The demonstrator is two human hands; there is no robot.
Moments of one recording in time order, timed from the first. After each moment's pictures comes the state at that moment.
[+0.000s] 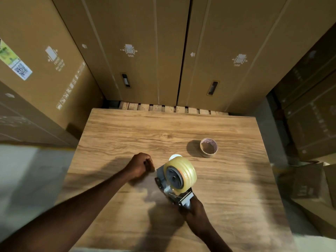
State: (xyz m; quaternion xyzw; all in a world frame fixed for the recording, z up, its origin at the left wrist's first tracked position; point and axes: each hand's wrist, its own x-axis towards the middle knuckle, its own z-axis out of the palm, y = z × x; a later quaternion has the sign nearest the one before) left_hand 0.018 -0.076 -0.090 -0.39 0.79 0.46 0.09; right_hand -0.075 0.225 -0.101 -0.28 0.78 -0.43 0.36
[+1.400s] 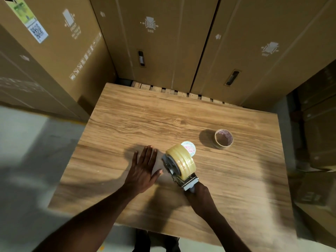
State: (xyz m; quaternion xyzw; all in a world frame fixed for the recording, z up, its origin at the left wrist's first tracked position) left_hand 0.093 0.002 -0.162 -0.32 0.94 0.10 0.07; right_hand -0.086 0.207 -0.118 -0.36 0.82 -0.27 0.35
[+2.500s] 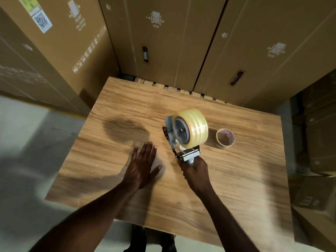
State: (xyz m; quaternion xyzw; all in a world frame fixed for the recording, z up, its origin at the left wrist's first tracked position) left_hand 0.090 0.002 -0.164 -0.33 0.93 0.10 0.08; right_hand -0.096 0.137 -0.064 -0.29 0.79 -0.42 0.34
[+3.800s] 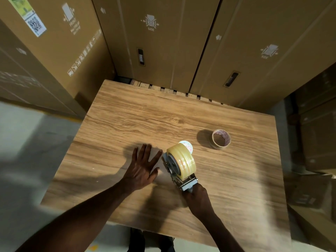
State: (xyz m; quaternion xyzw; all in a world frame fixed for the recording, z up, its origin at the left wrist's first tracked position) left_hand 0.083 0.000 -0.169 -0.27 0.96 0.10 0.03; right_hand -0.087 0.212 -0.118 -0.35 0.83 -0.29 0.33
